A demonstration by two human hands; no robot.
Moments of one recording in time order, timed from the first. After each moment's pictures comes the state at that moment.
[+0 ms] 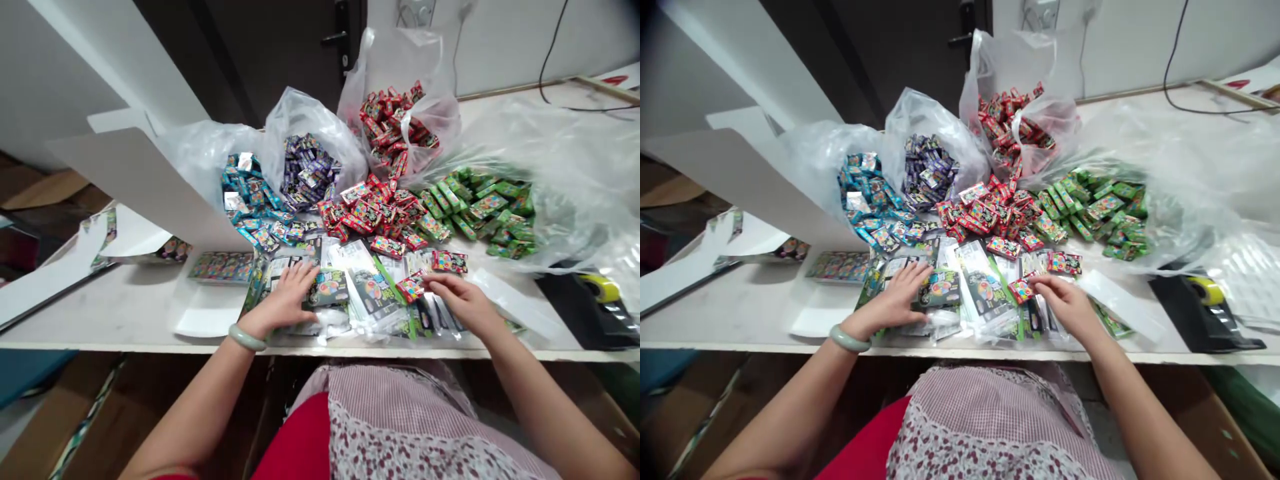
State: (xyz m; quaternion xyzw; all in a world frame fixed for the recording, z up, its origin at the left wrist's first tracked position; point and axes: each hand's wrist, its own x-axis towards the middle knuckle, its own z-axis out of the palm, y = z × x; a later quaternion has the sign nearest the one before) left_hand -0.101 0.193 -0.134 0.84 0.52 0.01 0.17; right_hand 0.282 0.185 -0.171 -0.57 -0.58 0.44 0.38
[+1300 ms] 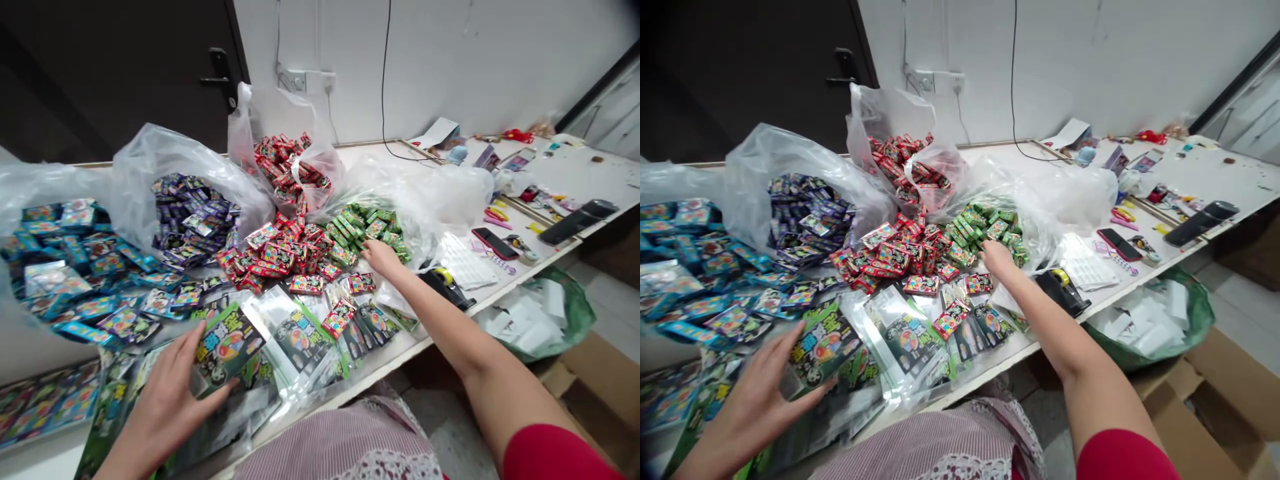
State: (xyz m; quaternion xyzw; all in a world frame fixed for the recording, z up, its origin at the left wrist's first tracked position) left_hand -0.102 0.220 -0.145 0.84 0.50 0.22 0.05; right_hand 0.326 0.315 -0.129 -0.75 -0.59 0.22 0.21
